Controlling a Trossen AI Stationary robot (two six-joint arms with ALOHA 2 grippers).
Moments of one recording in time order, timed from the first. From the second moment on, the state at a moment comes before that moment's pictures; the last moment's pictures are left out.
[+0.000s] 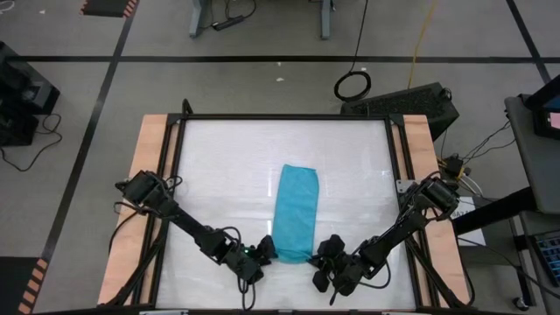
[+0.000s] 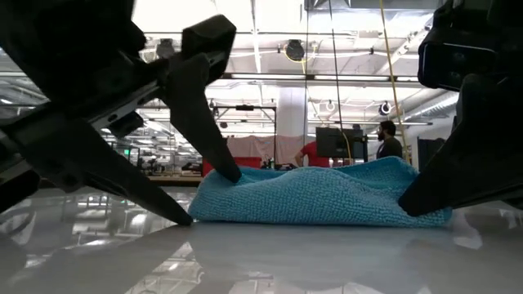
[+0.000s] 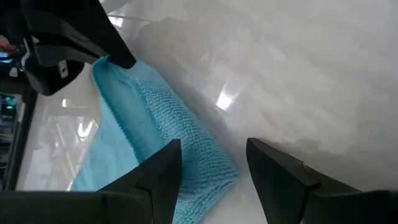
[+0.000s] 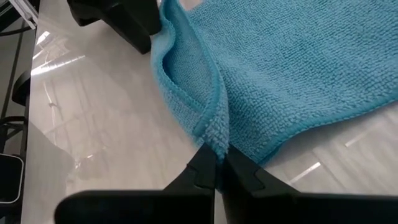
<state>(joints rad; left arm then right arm) -0.58 1.98 0.98 0.12 -0.38 0.69 0.75 1.93 0.89 0.15 0.66 1.21</state>
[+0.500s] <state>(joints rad) -0.50 1.99 0.97 0.09 -0.28 0.63 0.75 1.93 0.89 0.17 0.66 1.21</state>
